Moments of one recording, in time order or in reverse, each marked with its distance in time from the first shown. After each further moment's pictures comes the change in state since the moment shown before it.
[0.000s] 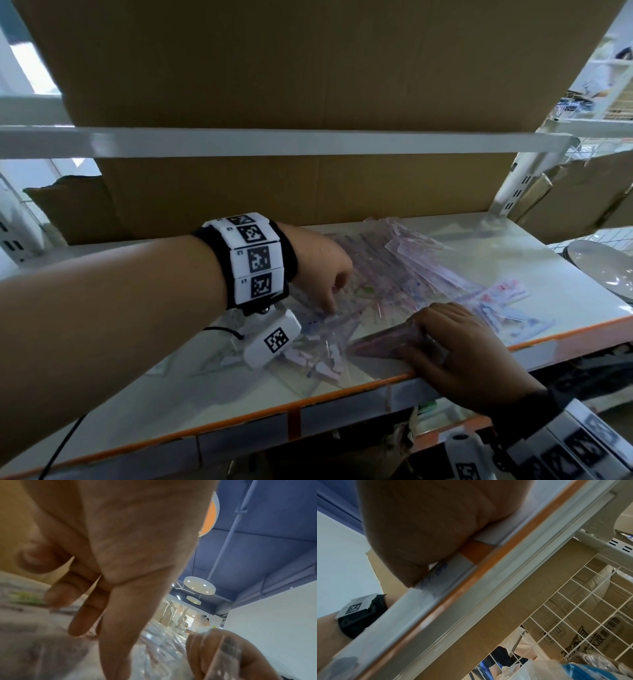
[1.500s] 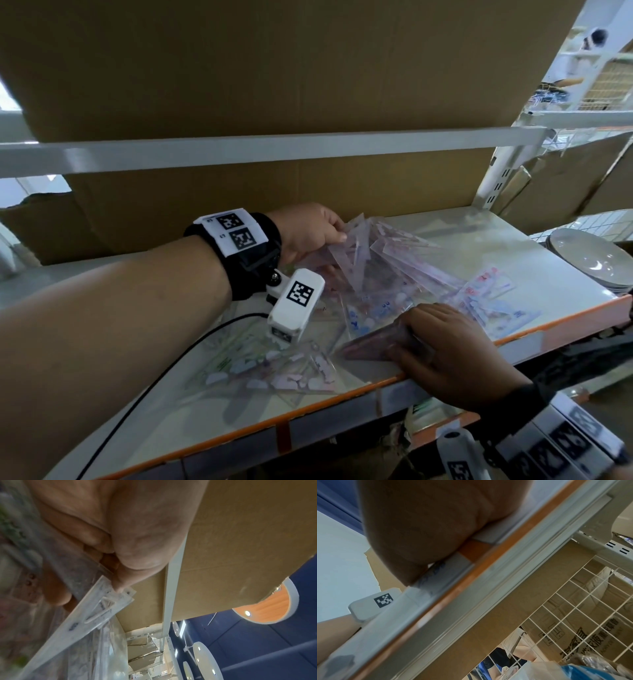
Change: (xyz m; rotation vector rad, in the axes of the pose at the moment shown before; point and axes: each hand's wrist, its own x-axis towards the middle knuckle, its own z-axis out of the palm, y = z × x) left_hand 0.026 -0.015 -0.010 -1.424 0.258 -0.123; right_hand 0.000 -0.001 -0.001 -0.039 -0.026 0.036
